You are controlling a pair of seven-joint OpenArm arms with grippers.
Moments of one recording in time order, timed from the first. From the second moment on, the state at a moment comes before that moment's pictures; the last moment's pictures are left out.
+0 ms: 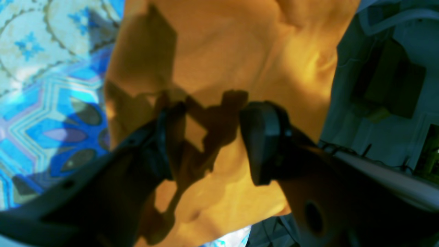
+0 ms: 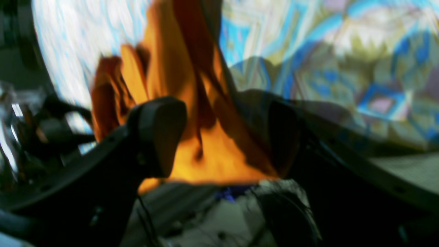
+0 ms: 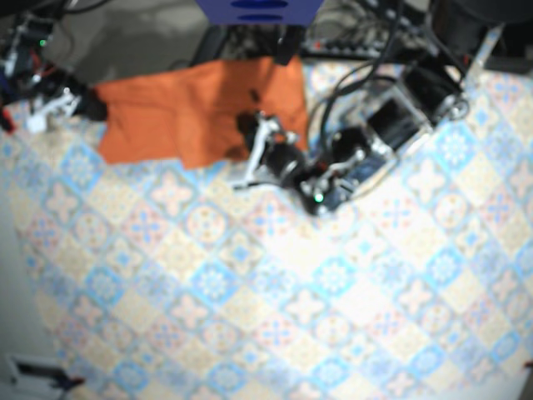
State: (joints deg) left arm -25.9 -12.2 54.1 64.1 -54.0 -34.9 64.6; right arm -16.0 20.0 42.0 60.9 64.6 39.6 -69.2
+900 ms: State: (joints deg) left arm -25.2 -12.2 54.1 64.1 -54.1 -34.8 64.6; right arm -14.1 17.6 41.7 60.8 66.4 40.7 -69.7
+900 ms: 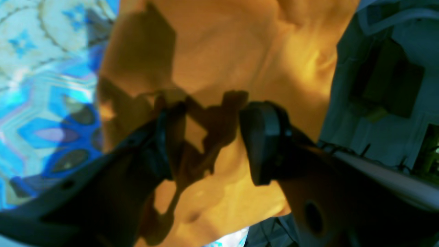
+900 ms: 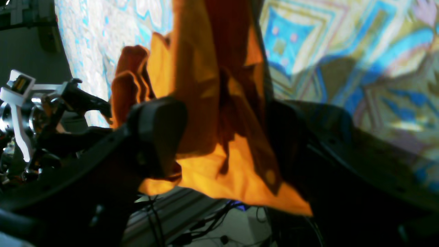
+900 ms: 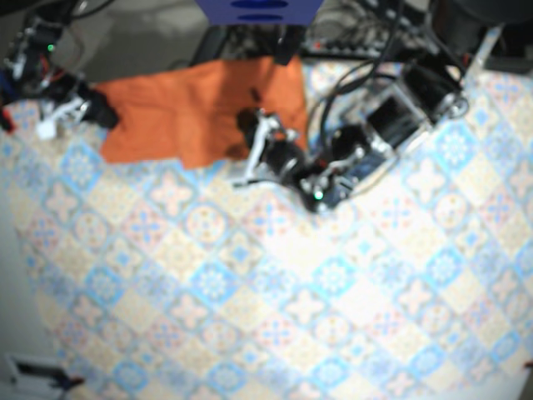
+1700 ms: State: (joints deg) left arm -24.8 -13.1 54.1 64.1 -54.1 -34.9 64.4; right arm -14.1 17.5 36.4 60.8 66.4 40.7 -69.1
